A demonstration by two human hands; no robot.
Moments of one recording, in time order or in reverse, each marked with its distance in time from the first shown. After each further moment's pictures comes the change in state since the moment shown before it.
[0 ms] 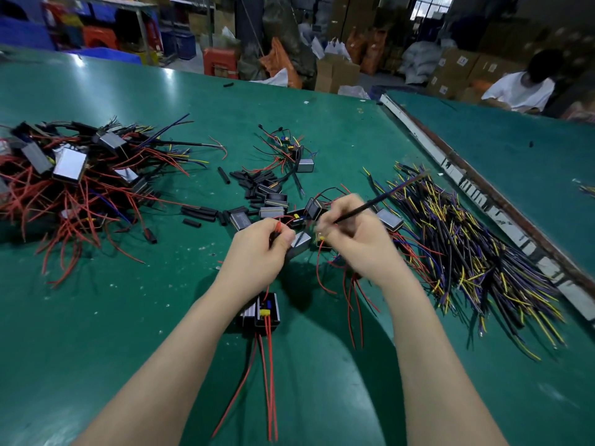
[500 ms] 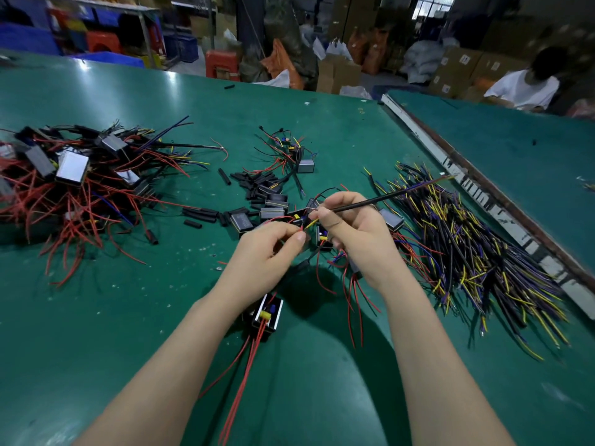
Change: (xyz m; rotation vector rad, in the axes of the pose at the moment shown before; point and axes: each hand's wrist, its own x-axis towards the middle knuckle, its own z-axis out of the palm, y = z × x) left_hand -0.004 -0.001 0.004 -0.097 -0.036 0.164; right_hand 0.000 -0.005 0.010 0.274 0.060 0.056
